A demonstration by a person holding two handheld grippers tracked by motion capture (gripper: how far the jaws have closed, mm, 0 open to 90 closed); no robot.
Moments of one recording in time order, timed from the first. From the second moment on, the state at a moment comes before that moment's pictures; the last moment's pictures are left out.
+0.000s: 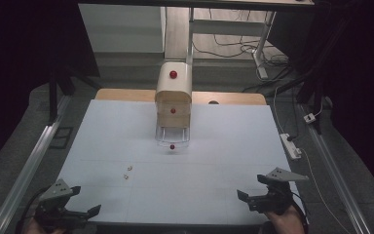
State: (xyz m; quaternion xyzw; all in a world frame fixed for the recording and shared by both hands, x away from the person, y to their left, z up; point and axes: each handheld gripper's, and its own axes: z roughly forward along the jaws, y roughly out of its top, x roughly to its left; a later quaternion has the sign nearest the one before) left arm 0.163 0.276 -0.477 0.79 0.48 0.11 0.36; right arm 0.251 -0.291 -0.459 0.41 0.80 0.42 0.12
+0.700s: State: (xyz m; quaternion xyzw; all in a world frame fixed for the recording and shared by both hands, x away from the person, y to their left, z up) left arm 0.166 0.288 -0.478 0.77 0.50 0.08 0.39; right arm 0.253 -0.282 -0.461 0.39 0.82 0.39 0.12
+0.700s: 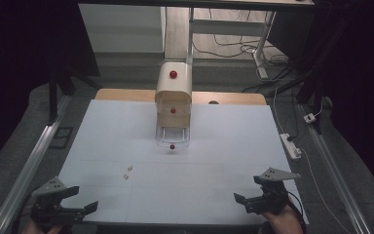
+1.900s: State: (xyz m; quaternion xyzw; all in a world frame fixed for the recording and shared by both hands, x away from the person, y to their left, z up) left arm 0.202 0.268 -0.479 0.79 0.48 0.05 0.39; right arm 0.254 -0.280 -0.462 0.39 0.83 0.38 0.11
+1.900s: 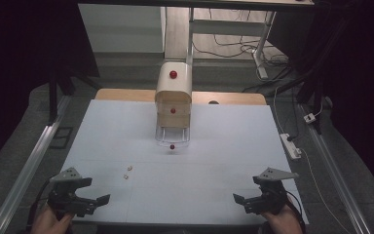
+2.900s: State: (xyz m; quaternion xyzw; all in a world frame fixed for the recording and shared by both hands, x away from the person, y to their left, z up) left arm 0.249 0.246 -0.483 0.81 0.45 0.05 0.37; right arm 0.254 -0.278 -0.463 0.39 0.83 0.38 0.12
